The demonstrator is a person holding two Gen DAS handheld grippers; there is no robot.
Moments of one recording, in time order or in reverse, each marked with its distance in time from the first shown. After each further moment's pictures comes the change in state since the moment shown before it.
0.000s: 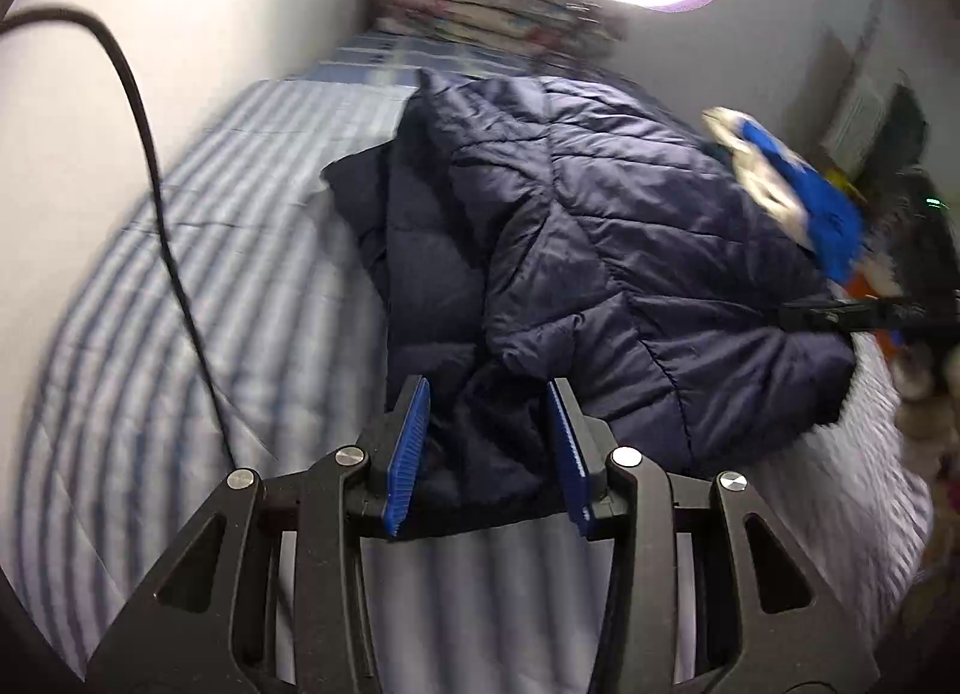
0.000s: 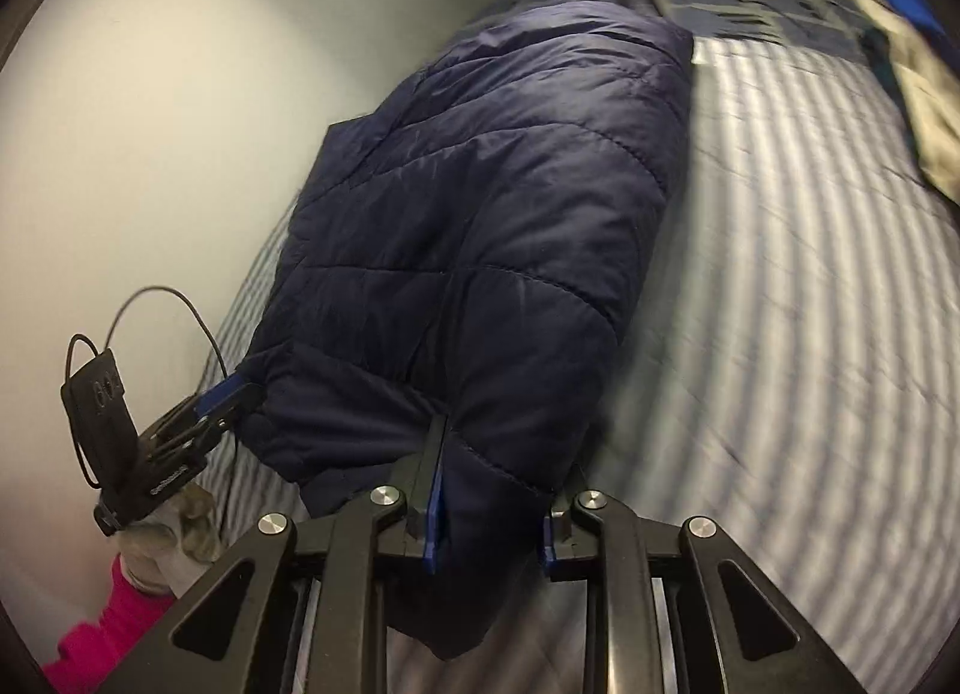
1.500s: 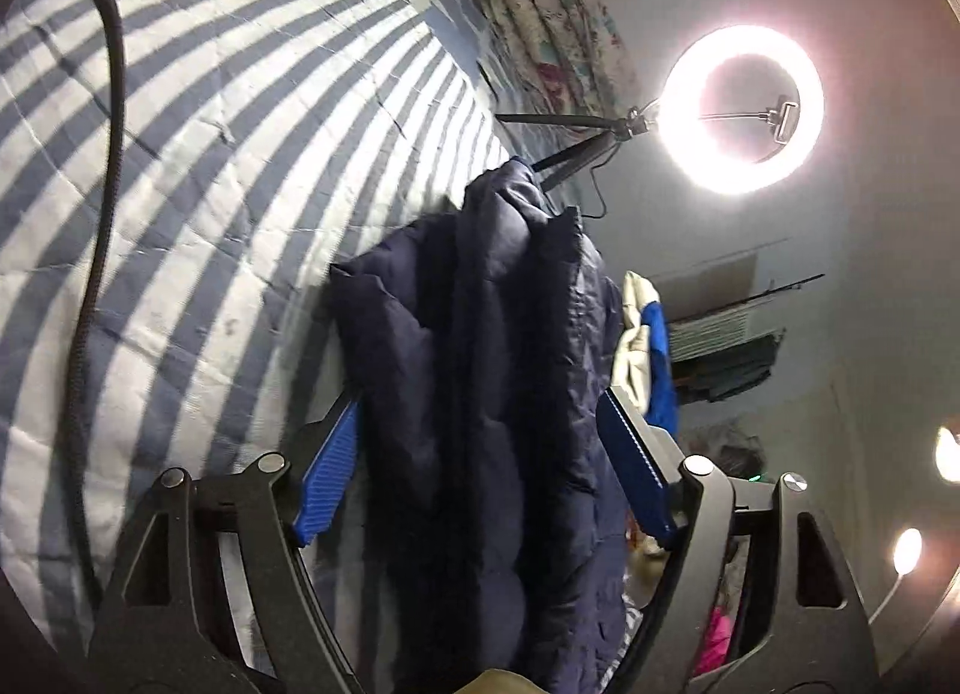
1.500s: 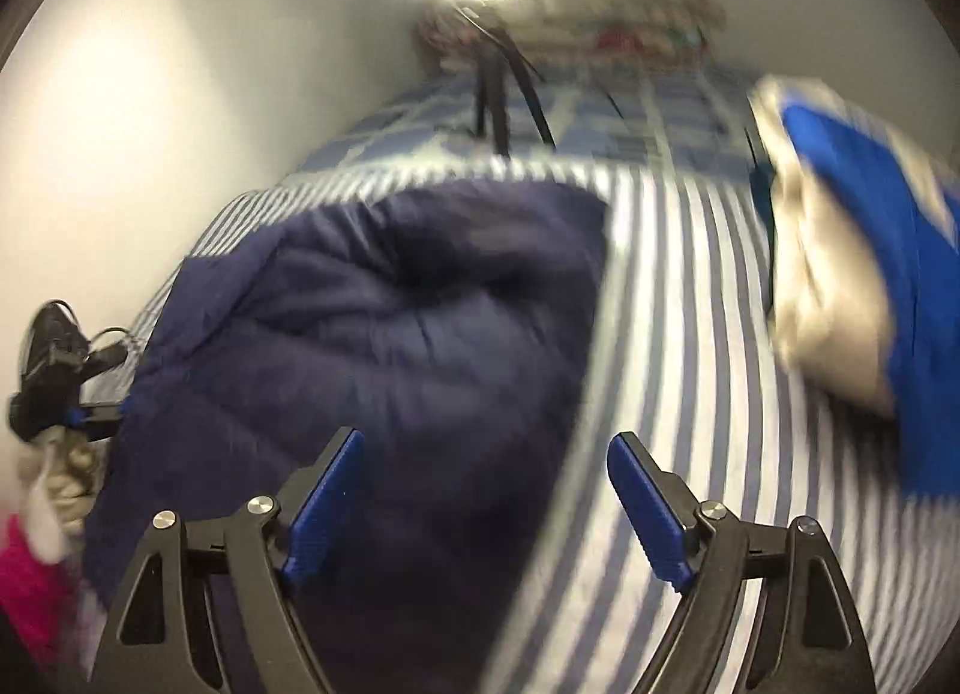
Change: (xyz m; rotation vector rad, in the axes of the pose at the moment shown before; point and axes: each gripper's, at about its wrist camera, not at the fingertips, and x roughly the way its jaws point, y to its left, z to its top) left arm 0.101 0.119 0.067 -0.647 0.062 -0.552; right arm -0.011 -0.060 0.044 -0.077 -0.187 -0.245
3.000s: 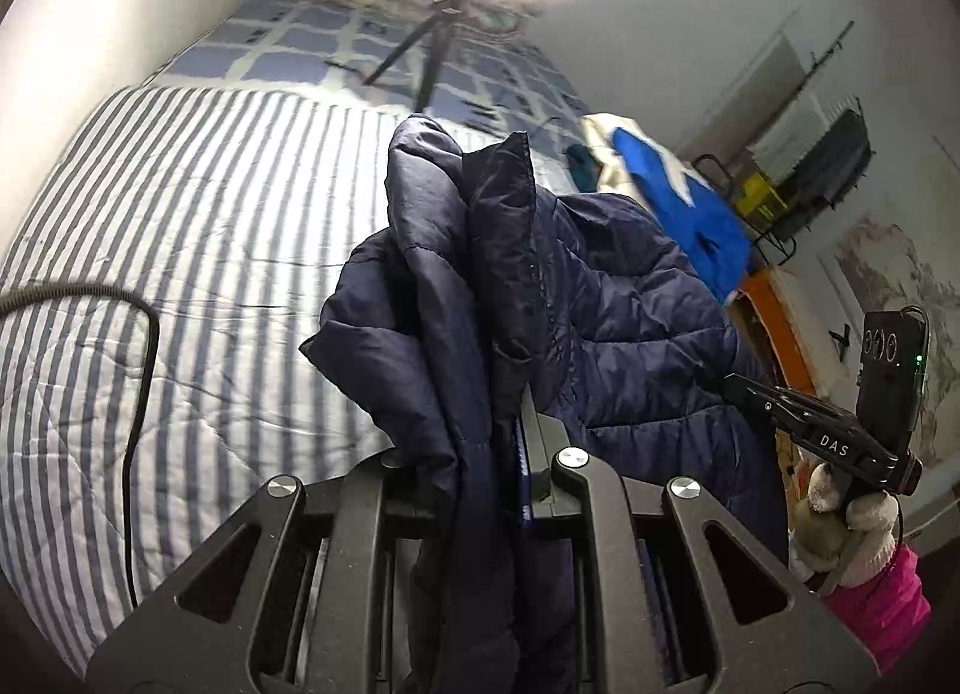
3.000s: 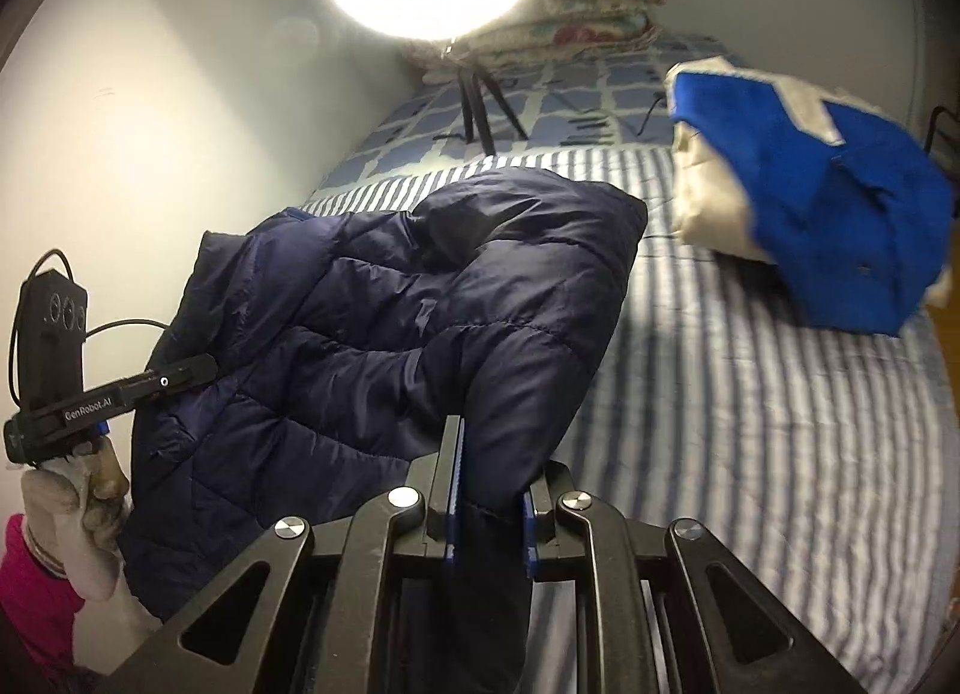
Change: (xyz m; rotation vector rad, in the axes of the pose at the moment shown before) left arm 0.032 -0.221 -0.131 0.529 0.102 0.384; right arm -0.143 0.005 -0.064 0.095 -0.022 0.008
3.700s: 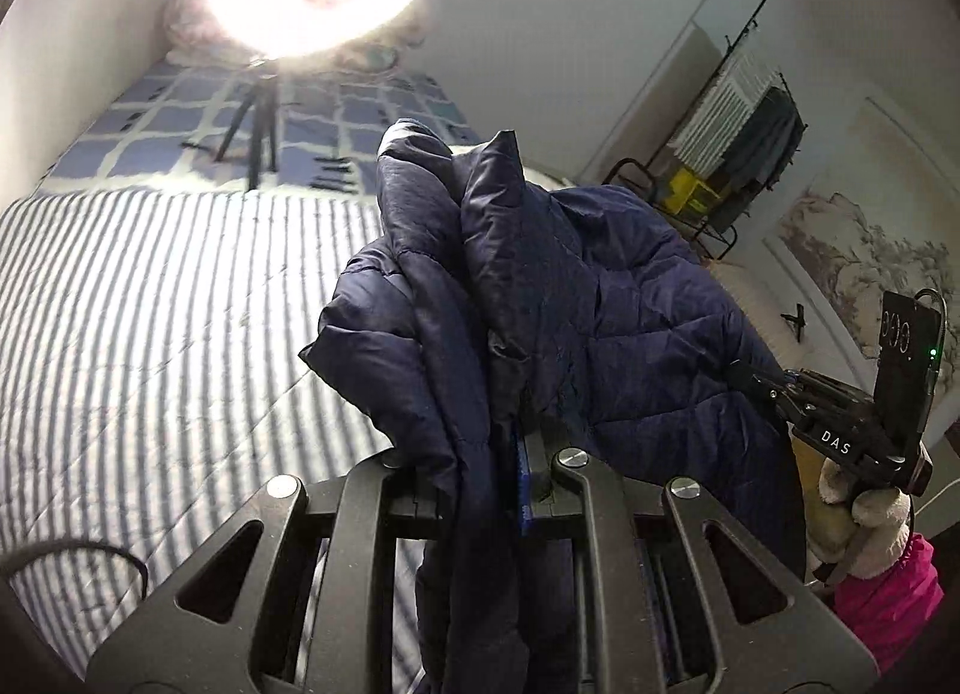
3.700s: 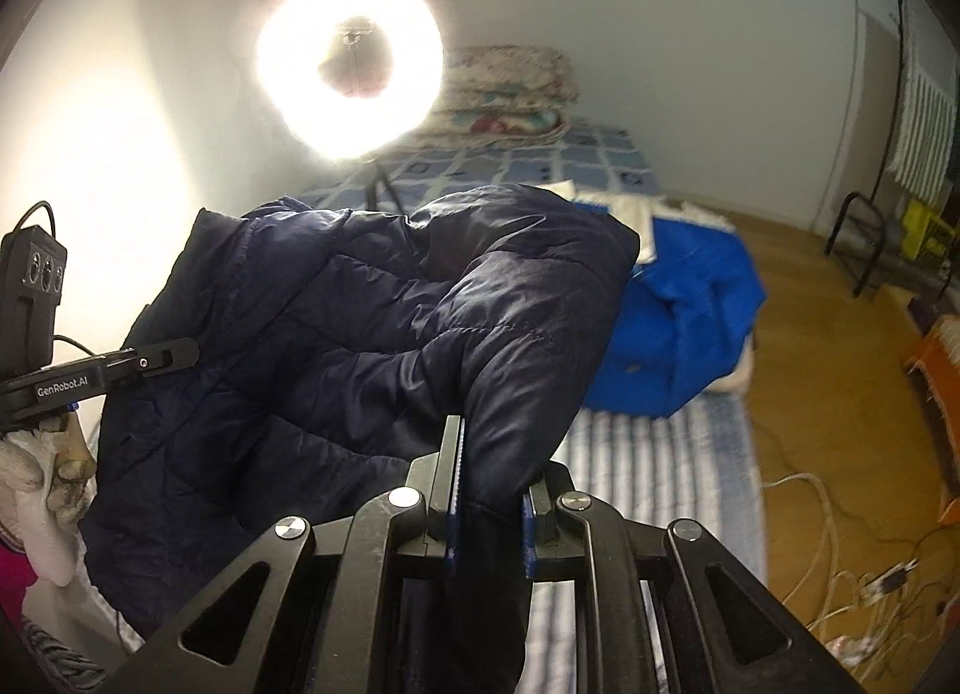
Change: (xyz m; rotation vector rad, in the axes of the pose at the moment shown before) left arm 0.030 -0.144 0.040 0.132 -0.076 -0.120; right arm -0.127 -0.064 0.023 -0.092 -0.146 -0.253
